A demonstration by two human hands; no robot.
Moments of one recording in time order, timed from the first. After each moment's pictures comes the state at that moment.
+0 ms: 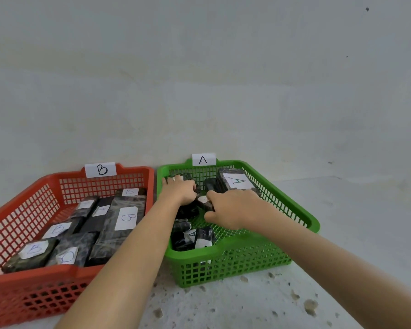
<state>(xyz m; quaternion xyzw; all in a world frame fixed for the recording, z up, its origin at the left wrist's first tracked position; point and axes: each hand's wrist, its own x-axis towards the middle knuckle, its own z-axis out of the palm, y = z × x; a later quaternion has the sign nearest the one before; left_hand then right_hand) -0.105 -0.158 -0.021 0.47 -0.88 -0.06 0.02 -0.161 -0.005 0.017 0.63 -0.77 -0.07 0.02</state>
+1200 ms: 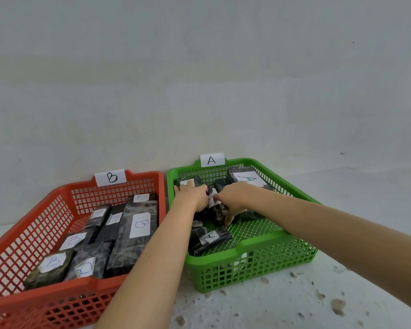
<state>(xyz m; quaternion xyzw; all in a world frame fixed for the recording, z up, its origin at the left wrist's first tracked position) -0.102 -0.152 -0.021 0.45 -0.89 -0.04 -0.02 -0.204 -0.086 -0.009 0.68 -0.69 -0.23 0.09</state>
